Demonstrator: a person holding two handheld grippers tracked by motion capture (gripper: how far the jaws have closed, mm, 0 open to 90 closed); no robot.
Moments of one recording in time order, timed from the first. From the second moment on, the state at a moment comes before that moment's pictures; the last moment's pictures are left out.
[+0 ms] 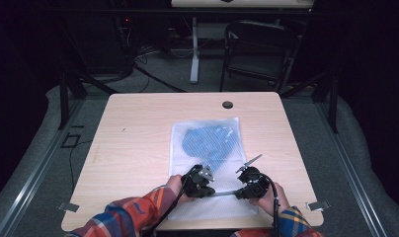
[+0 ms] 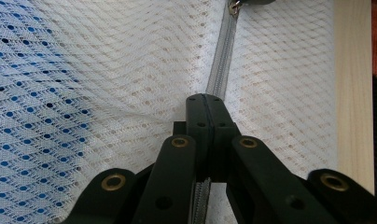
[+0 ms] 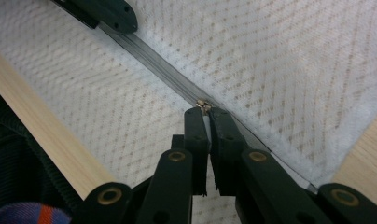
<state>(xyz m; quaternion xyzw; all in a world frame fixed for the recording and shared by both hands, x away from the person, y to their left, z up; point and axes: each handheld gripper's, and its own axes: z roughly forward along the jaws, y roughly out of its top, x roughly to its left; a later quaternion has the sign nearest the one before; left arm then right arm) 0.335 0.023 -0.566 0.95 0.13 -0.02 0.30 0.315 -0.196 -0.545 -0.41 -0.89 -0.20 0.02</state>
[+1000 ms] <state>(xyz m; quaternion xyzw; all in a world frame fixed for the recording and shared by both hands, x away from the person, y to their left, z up) 0.335 0.023 -0.566 0.95 0.13 -0.02 0.30 0.312 -0.208 -0.543 -0.42 -0.88 -0.21 0.02</state>
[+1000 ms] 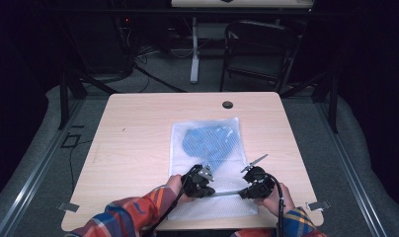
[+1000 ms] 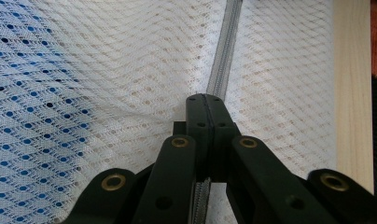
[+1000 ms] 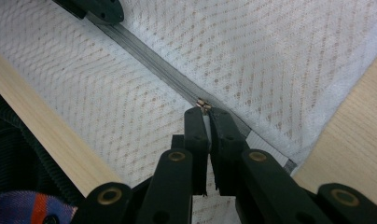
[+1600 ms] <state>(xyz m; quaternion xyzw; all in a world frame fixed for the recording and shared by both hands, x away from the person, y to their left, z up) 0.335 0.023 -0.565 0.95 0.13 -0.02 0.30 0.312 -0.212 -0.542 -0.43 -0.88 -0.21 0.02</state>
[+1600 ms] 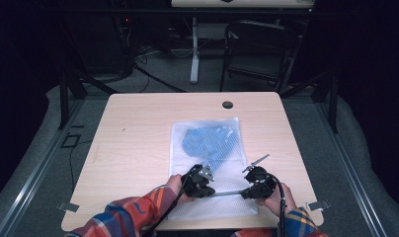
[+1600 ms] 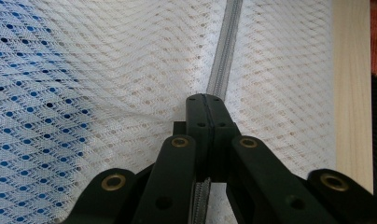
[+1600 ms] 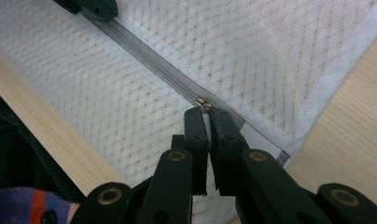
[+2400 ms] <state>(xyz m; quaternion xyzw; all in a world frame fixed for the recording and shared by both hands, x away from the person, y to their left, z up) 0.336 0.023 -0.565 0.95 0.13 -0.02 0.30 0.311 -0.232 -0.540 -0.46 -0.87 -0.21 0.02</state>
